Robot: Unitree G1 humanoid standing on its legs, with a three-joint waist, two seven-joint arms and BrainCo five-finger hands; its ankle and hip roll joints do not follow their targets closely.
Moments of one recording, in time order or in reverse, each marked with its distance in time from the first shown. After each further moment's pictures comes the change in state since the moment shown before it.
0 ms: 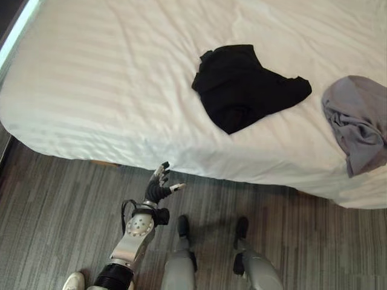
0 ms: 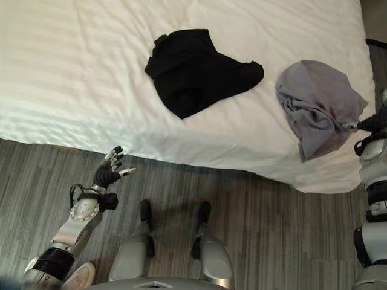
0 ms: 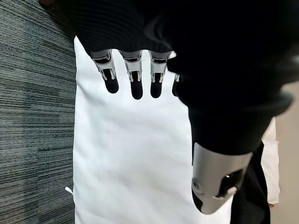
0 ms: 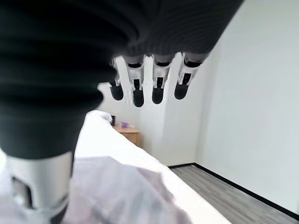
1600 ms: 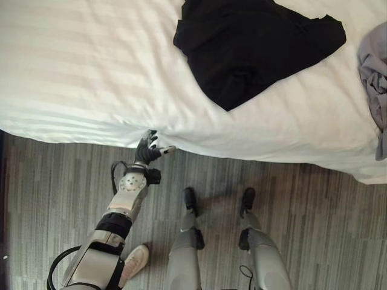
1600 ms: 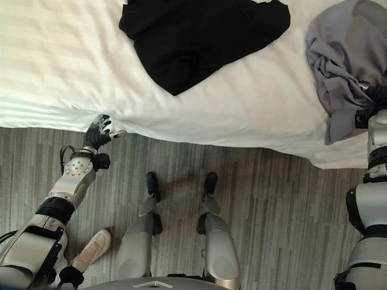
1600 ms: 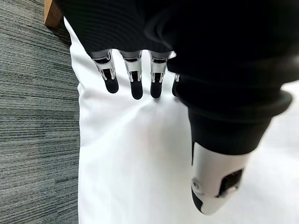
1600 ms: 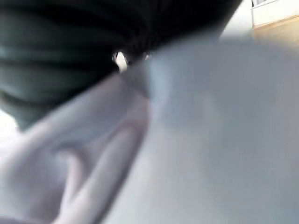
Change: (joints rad) left arm -0.427 0.076 -0.056 0.395 -0.088 -0.018 -0.023; right arm -0.304 0.068 0.094 0.353 0.648 -0.091 0.197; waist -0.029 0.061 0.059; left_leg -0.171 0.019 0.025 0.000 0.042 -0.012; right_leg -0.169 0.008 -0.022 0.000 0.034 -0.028
